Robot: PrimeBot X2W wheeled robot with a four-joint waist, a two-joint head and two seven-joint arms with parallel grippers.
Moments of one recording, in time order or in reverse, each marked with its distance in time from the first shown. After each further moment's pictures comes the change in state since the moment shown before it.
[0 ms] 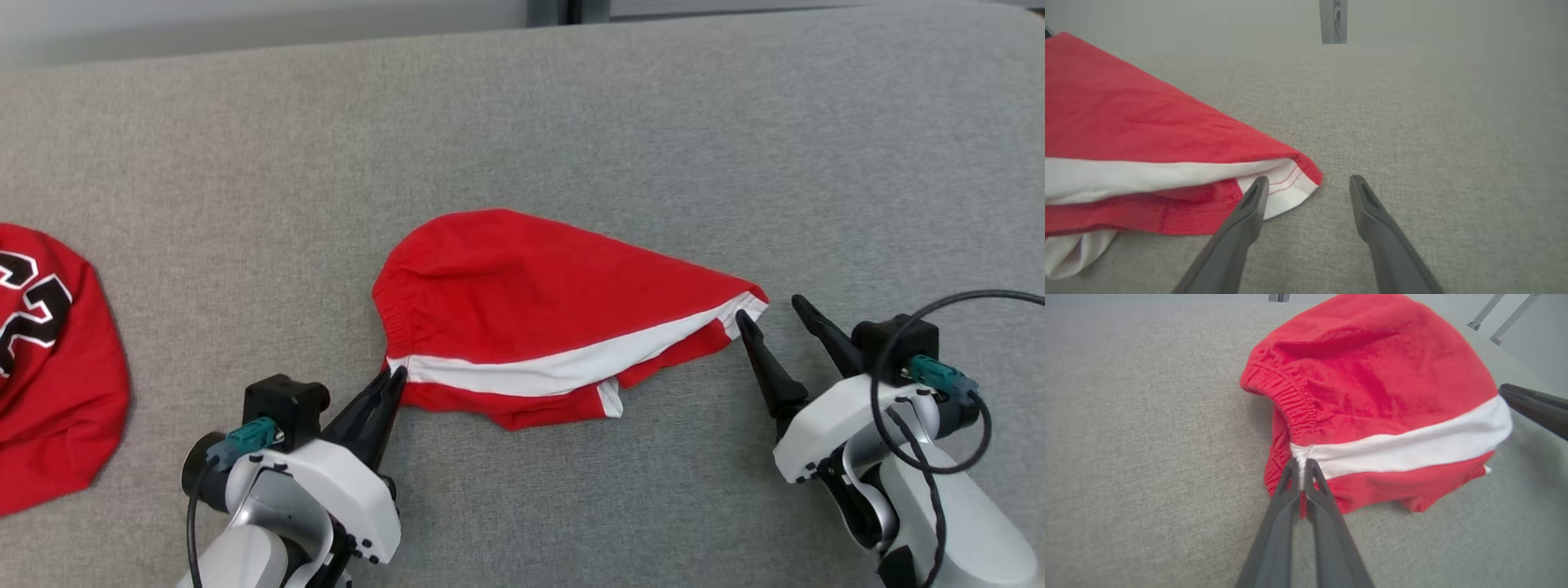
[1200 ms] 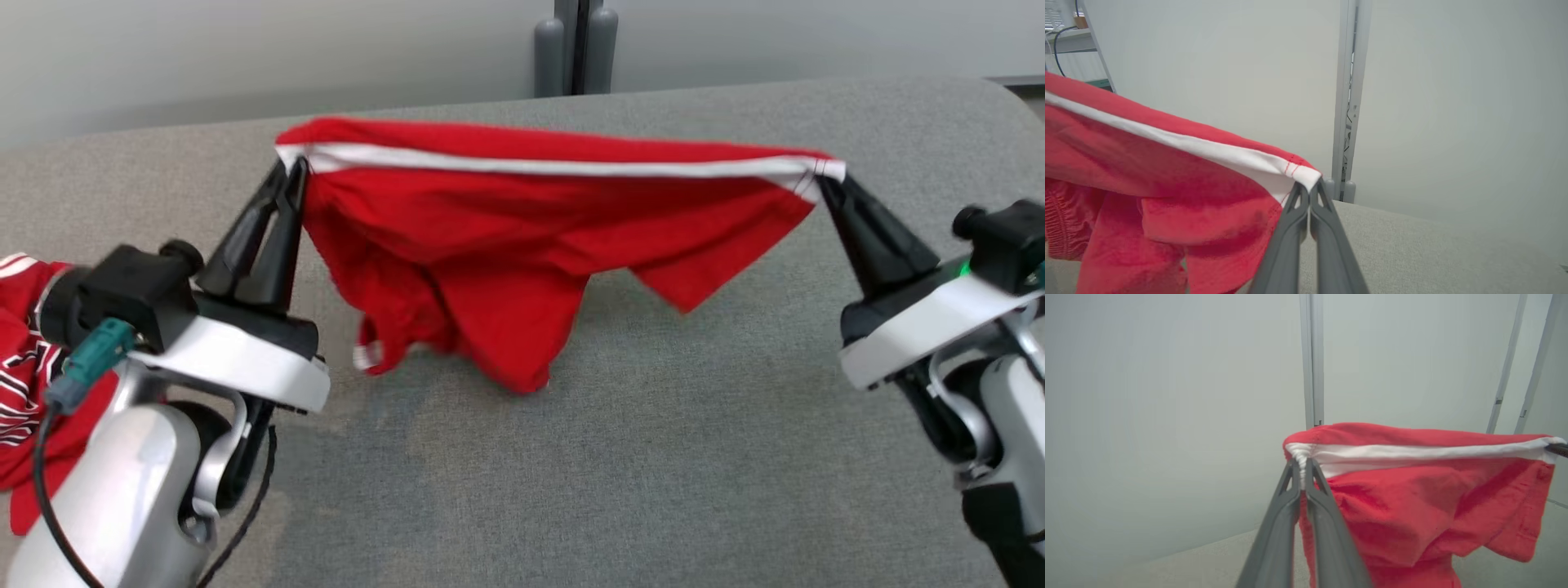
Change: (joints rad) left arm -0.180 0.079 0.114 -0.169 0.087 0.064 -0.136; right arm -0.044 -0.135 -0.047 -0.368 0.064 0.000 0.105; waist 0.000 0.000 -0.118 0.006
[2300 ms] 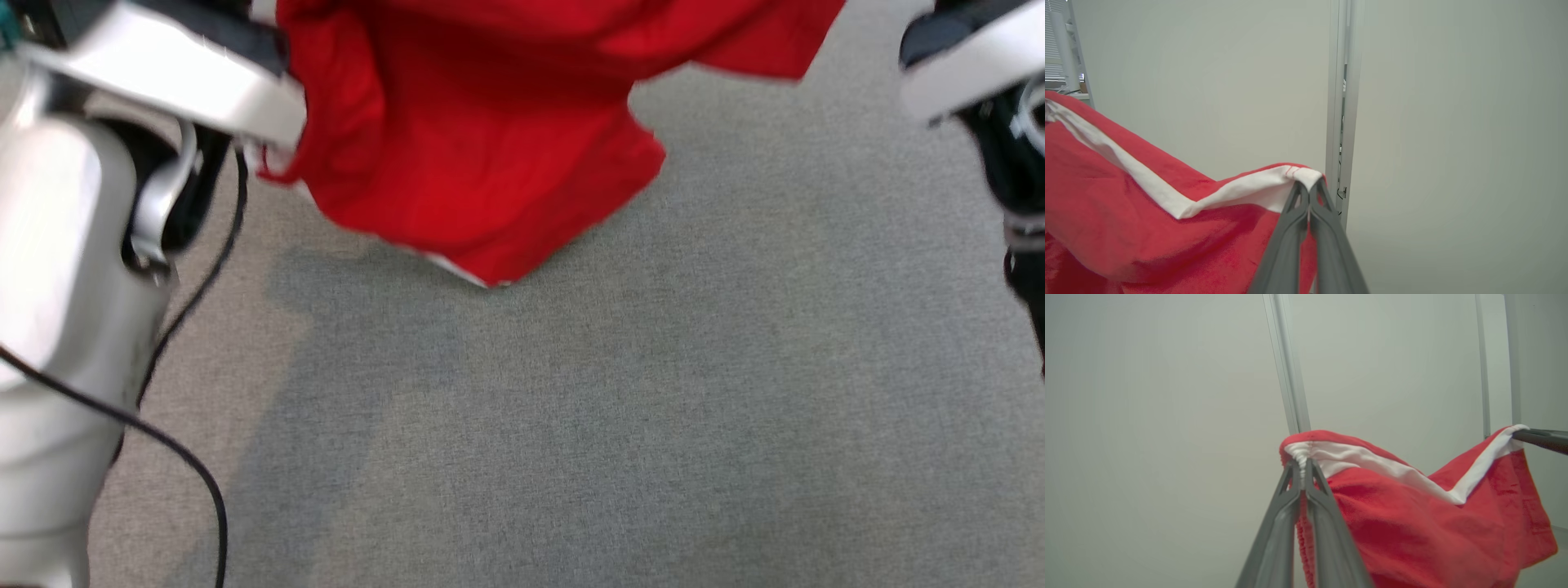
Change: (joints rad) left arm -0.512 -0.038 -0.018 0.154 0.024 -0.104 0.024; right arm -0.463 0.018 -0.010 0.058 0.076 0.000 0.098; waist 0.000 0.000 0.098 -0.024
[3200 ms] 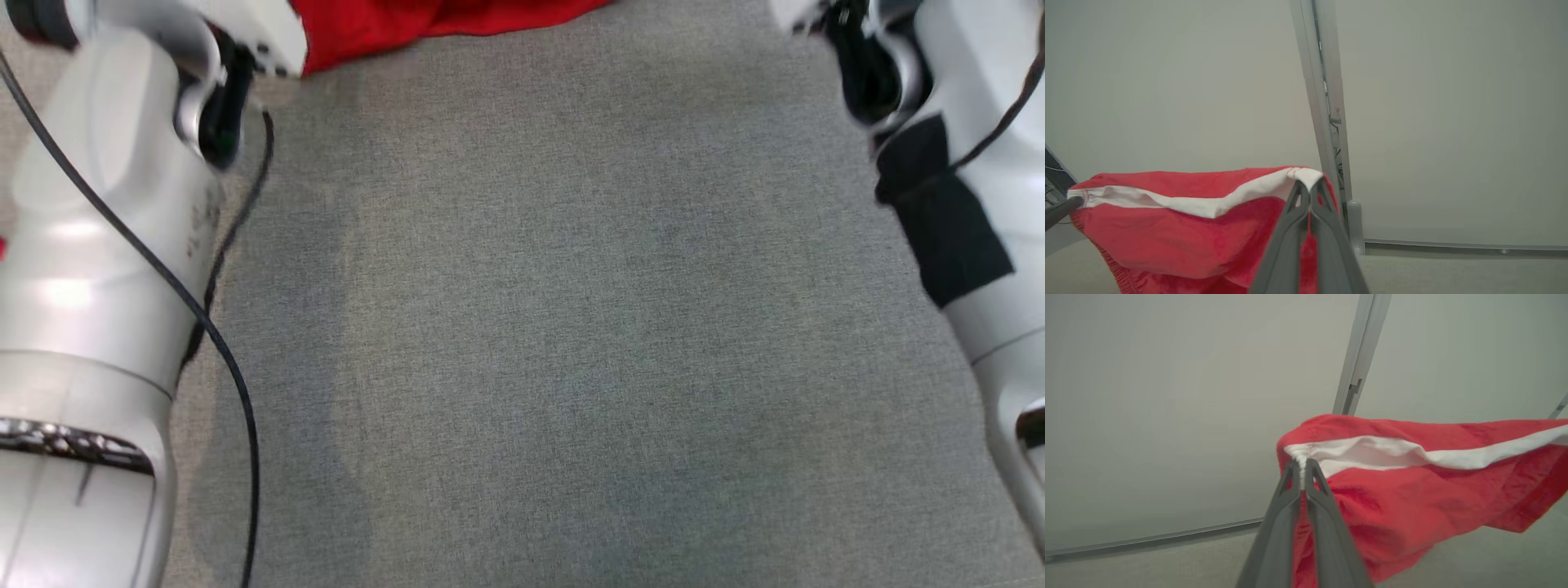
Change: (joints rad) left arm -0.367 -0.230 0.000 1.002 -0.109 -0.163 -0.172; right arm -0.410 0.219 0.212 0.776 0.146 0.000 -0.248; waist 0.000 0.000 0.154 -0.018
